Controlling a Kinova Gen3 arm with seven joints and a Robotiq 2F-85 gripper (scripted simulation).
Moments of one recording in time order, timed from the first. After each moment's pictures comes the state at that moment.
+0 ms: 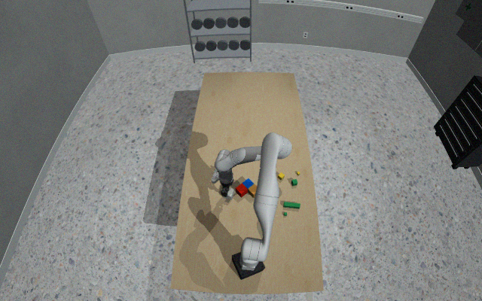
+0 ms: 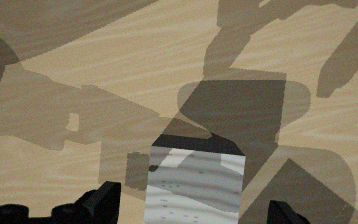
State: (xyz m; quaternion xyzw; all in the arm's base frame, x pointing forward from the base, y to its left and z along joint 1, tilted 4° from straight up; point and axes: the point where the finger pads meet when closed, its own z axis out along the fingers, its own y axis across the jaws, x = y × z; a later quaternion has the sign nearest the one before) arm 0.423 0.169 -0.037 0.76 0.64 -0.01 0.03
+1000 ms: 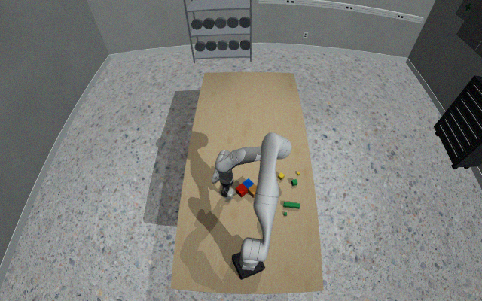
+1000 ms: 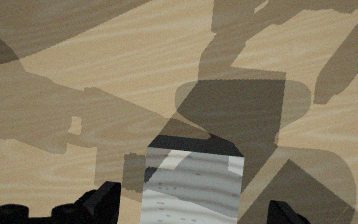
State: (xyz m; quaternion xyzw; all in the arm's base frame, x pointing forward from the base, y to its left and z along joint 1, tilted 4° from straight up) arm 0.424 0.169 -0.042 0.77 0.64 0.00 0.03
